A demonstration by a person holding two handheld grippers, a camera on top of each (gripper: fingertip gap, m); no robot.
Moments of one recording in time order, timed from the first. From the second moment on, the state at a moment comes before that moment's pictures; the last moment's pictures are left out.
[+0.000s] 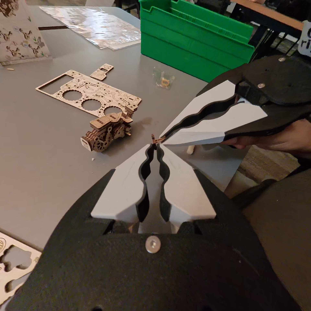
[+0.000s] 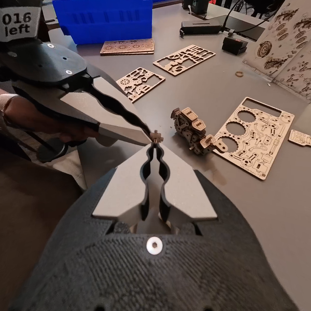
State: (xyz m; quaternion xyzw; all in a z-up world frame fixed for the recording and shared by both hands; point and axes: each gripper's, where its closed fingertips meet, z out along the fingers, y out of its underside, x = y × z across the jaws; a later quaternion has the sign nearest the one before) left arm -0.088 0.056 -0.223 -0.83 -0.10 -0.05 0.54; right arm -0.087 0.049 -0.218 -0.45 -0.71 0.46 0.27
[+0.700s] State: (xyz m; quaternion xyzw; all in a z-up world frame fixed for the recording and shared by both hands) left arm -0.029 0.032 -0.198 -0.78 0.11 -0.25 0.57; right arm -0.033 0.018 -0.189 -0.30 -0.72 0.63 0.07
